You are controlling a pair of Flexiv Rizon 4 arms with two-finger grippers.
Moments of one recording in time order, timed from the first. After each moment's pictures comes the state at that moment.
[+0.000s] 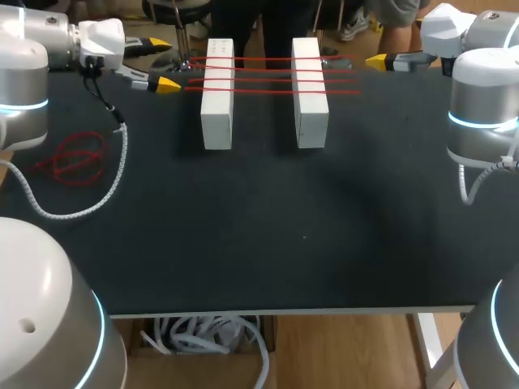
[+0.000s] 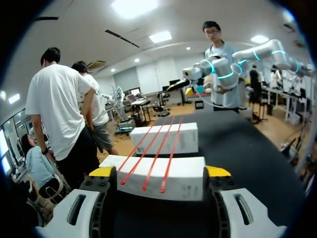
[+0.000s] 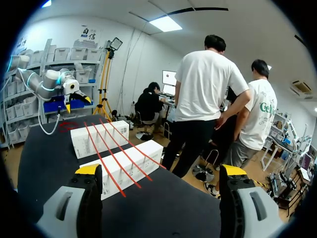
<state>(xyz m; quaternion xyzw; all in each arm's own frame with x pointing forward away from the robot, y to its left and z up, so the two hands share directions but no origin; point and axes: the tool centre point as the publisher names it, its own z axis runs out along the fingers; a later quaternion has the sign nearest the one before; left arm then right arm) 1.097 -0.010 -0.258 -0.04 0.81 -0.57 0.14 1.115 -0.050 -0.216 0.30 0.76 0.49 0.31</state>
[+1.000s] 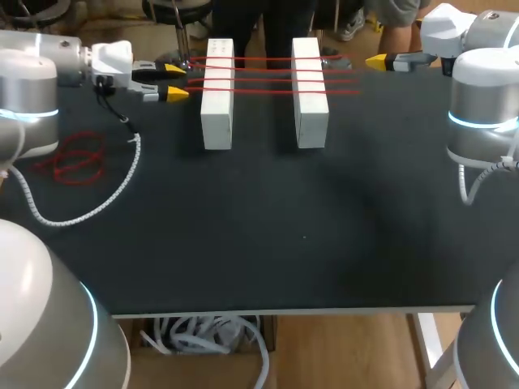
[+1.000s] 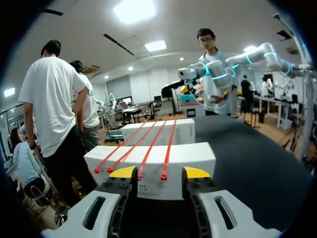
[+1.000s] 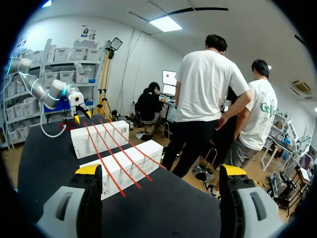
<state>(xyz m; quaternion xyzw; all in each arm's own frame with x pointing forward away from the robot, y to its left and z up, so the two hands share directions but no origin) 1.111 -0.025 -0.312 -0.02 0.78 -0.61 0.10 1.115 -0.050 -0.216 0.30 0.76 0.49 0.31</state>
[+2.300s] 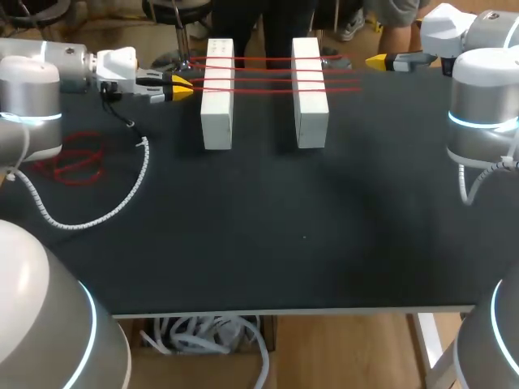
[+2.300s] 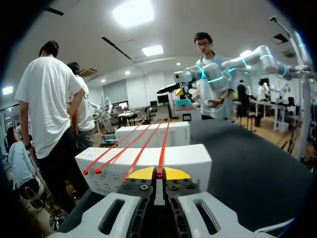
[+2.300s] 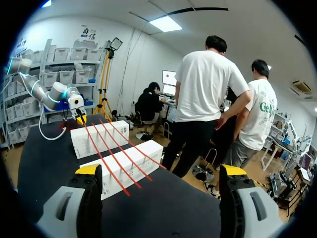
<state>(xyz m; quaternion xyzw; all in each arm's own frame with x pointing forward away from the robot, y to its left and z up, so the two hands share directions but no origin) 1.101 -0.038 -0.314 0.00 0.76 -0.64 0.09 1.115 -0.050 -0.216 0.30 0.76 0.49 0.31</state>
